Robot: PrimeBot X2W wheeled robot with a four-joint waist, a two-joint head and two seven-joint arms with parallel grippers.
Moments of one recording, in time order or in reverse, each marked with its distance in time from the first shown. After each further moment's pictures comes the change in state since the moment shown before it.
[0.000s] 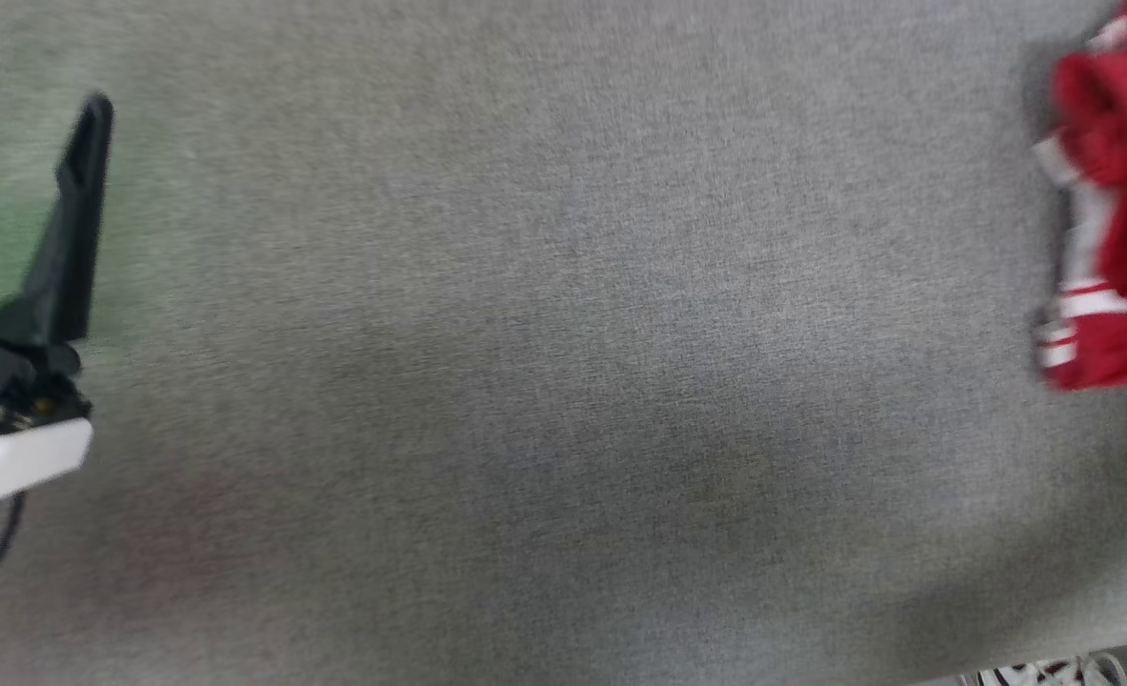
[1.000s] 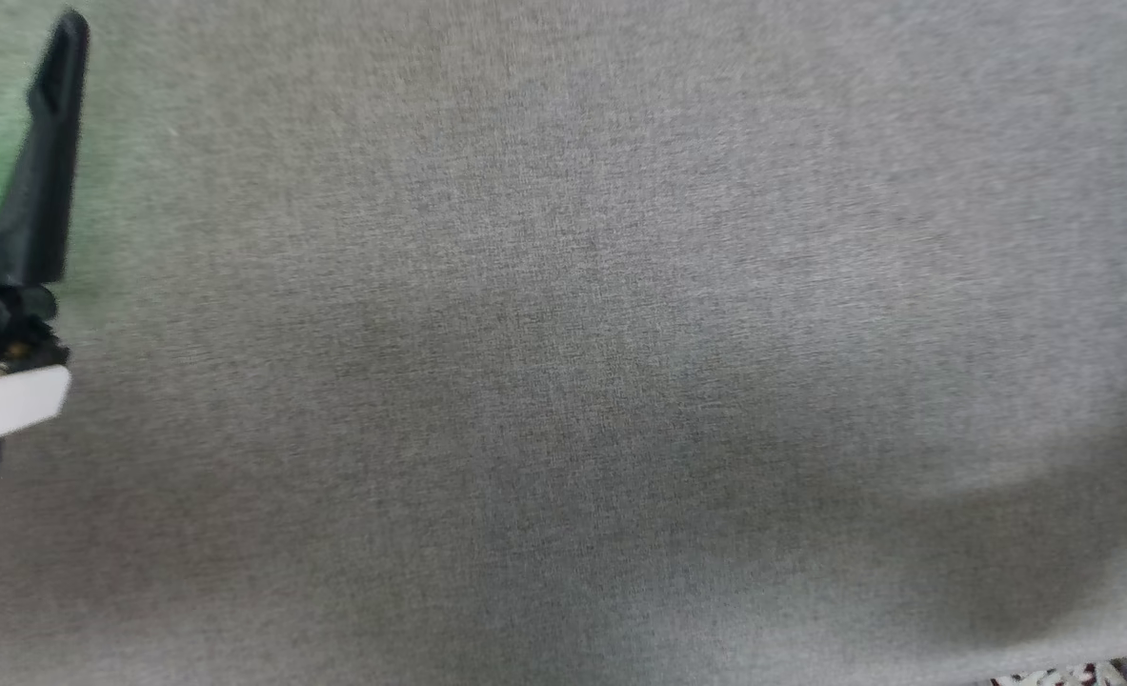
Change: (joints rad) left arm -0.125 0.058 -0.050 0.029 -0.028 0.000 0.000; right arm -0.312 -0.094 -0.043 0.316 -0.318 0.000 -0.287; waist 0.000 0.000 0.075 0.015
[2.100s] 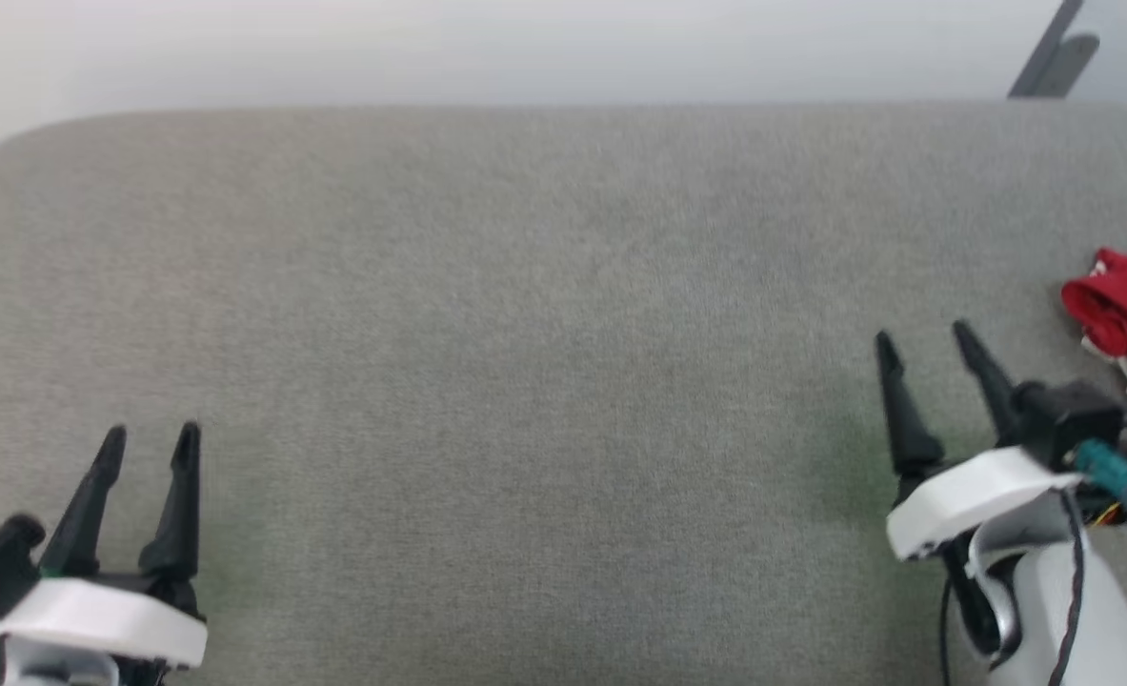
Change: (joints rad) left arm 0.434 -0.373 0.106 0.402 0.060 0.000 0.000; right arm 0.451 0.054 0.692 0.138 0.326 0.000 -0.341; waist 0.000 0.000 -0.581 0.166
